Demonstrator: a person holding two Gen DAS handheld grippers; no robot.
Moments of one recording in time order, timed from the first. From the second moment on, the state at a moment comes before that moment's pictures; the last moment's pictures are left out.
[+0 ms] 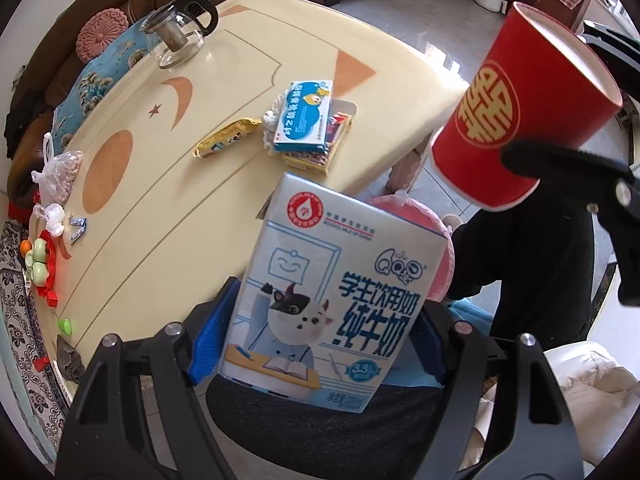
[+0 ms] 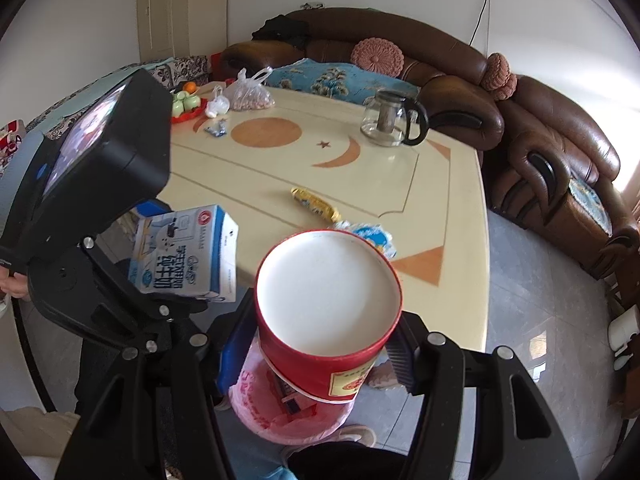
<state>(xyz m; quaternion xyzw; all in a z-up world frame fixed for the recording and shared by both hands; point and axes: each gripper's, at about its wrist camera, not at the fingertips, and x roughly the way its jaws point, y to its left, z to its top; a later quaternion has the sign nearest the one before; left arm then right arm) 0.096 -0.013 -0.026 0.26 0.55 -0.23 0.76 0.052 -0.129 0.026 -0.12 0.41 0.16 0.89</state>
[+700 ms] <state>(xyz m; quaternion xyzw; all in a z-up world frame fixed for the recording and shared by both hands) 0.081 -0.023 -0.094 0.26 0.58 -0.24 0.73 0.042 -0.126 -0.033 -0.10 0.45 0.17 0.87</state>
